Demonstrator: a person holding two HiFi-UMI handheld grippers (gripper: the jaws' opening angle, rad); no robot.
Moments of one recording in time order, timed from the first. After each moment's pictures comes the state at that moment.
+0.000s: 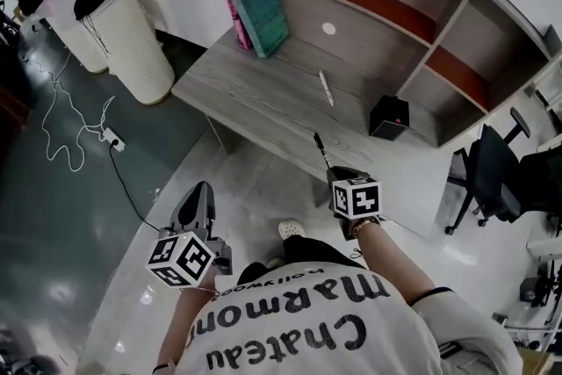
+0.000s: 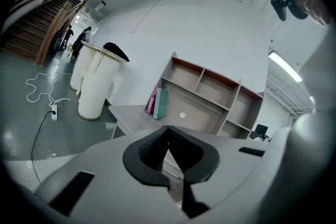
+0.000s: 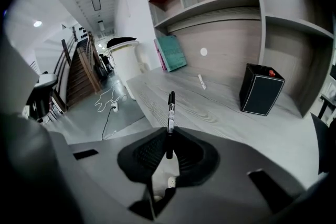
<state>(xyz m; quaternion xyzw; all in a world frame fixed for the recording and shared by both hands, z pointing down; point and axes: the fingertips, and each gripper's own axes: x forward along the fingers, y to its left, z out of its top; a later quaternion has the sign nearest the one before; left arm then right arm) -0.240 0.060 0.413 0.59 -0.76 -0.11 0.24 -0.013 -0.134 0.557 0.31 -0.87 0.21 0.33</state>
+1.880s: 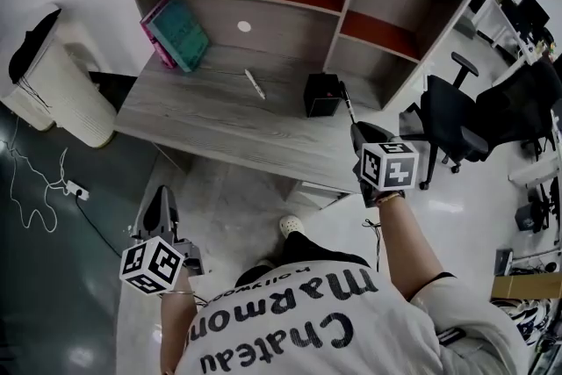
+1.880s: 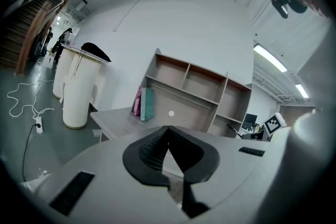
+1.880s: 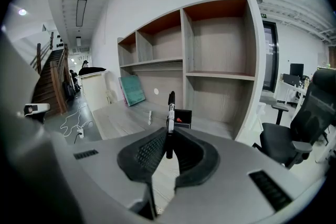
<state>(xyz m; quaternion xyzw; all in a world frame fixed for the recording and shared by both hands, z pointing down) -0.219 0.018 0.399 0.65 -0.73 -0.07 0.20 0.162 -0.202 0.426 0.49 -0.83 0.15 0.21</state>
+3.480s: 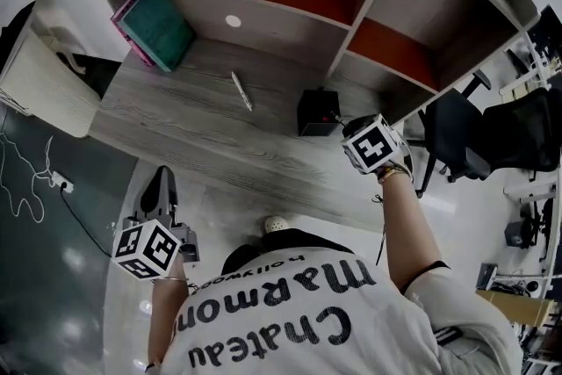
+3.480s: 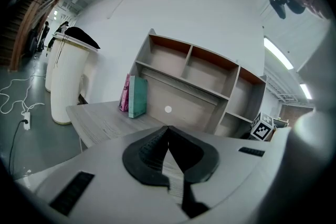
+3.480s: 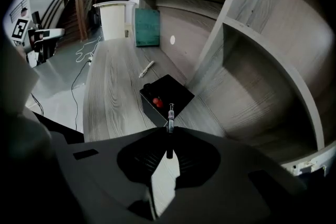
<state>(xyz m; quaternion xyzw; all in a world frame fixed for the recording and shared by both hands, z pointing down) -0.194 -0.119 0.418 0.65 -0.72 -0.06 0.23 0.158 -0.322 0.506 0.31 -0.78 0.06 0.54</state>
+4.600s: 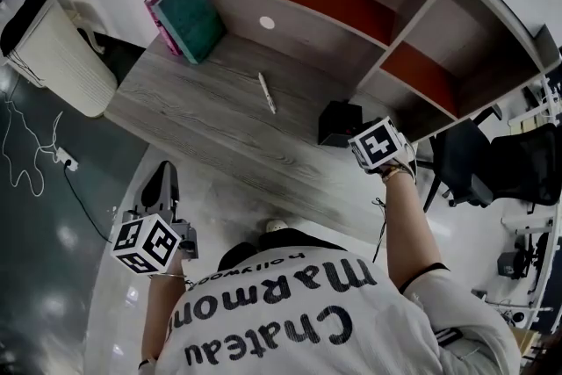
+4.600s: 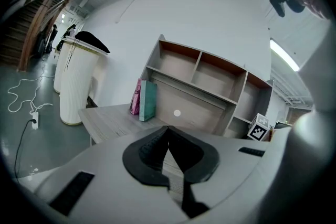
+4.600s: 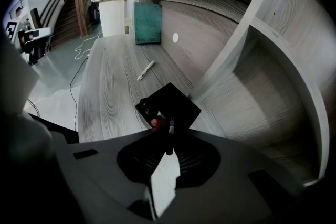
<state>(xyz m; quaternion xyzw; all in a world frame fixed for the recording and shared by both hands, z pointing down) -0.231 -0.099 0.415 0.62 -0.74 -0.07 0.23 0.125 -0.347 0.510 0.31 -0.77 0.04 0.56</state>
